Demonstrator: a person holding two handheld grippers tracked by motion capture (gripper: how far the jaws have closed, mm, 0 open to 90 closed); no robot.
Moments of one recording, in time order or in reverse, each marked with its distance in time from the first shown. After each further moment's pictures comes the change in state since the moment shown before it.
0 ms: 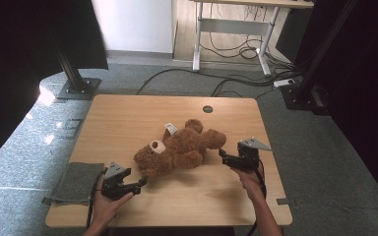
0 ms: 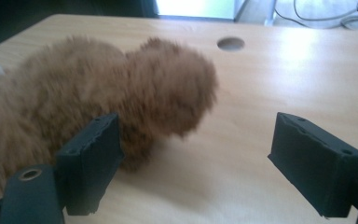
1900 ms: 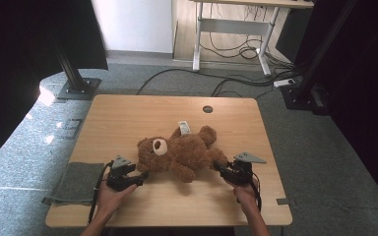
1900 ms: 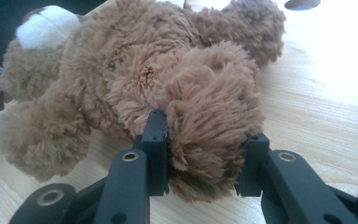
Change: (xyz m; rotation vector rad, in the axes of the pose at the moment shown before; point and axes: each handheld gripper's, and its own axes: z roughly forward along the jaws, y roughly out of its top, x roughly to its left) left arm 0.013 0.009 0.021 0.063 0.041 0.003; right arm 0.018 -0.044 -0.003 0.036 0.203 0.038
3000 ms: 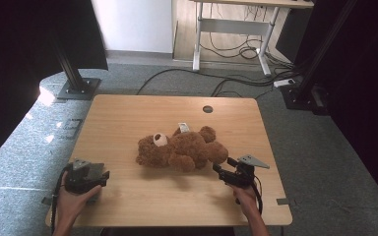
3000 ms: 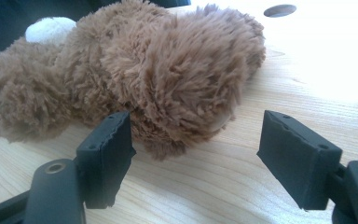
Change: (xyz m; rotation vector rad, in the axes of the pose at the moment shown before) left arm 0.082 -0.025 -0.060 0.064 0.304 -0.097; right arm -0.008 -0.013 0.001 -0.074 -0.034 0.060
